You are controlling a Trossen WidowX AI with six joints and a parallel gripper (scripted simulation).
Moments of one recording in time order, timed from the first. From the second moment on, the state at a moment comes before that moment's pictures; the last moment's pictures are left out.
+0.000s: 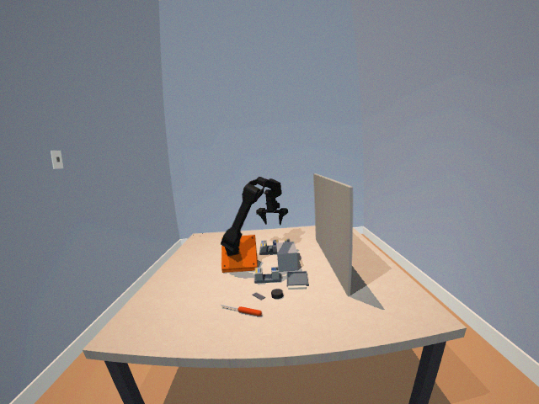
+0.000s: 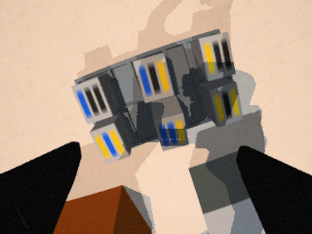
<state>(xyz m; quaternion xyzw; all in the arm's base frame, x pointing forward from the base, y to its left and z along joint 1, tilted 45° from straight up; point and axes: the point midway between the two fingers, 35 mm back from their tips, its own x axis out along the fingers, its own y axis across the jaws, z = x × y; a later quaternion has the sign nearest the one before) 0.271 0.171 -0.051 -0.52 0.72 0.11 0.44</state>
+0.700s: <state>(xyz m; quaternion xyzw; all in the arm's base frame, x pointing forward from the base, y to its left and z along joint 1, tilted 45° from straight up) 0.203 0.158 -0.121 -0.59 0.70 0.23 0.33</state>
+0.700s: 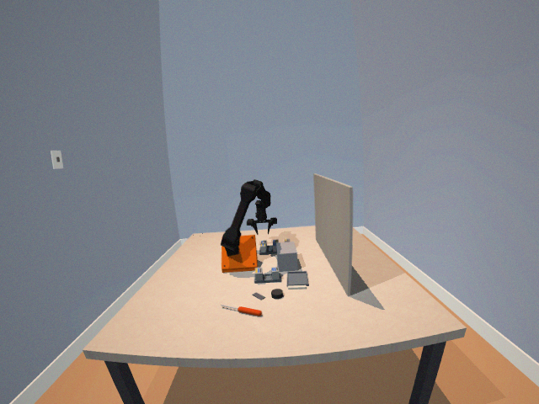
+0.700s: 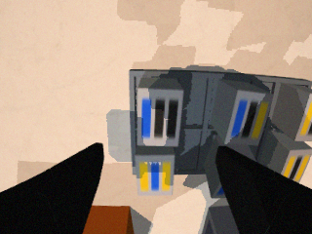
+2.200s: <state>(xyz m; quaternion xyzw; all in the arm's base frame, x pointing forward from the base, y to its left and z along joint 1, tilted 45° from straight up) 0.200 0.118 -0.167 -0.59 0.70 0.23 0.33</state>
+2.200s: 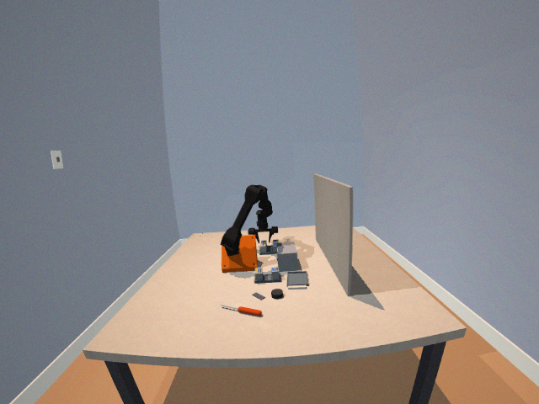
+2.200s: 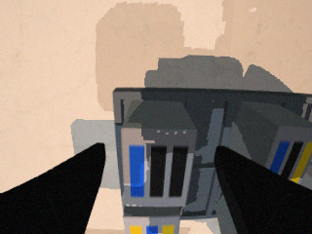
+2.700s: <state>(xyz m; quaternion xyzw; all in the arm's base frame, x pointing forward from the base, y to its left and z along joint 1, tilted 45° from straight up) 0.196 0.102 -0.181 -0.59 0.70 0.23 0.33</state>
